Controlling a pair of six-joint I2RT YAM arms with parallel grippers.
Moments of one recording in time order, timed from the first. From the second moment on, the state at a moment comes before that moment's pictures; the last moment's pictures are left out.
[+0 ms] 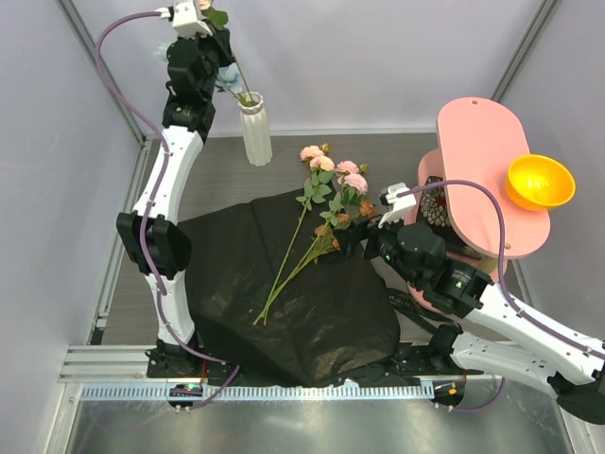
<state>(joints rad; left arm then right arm) -0.20 2.00 2.21 0.07 -0.09 -0.26 0.92 0.82 0.82 -0.22 0.36 0.34</state>
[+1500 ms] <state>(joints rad) -0.20 0.94 0.68 -0.34 0.61 -0.69 0.92 1.63 1.00 -0.21 0.26 1.18</state>
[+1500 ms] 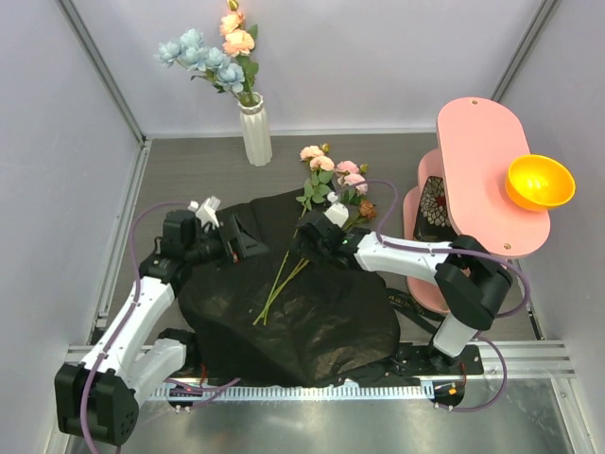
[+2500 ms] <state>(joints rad) -0.20 0.94 0.53 -0.25 0.75 -0.74 0.82 2.08 1.42 -0.23 0.39 1.02</state>
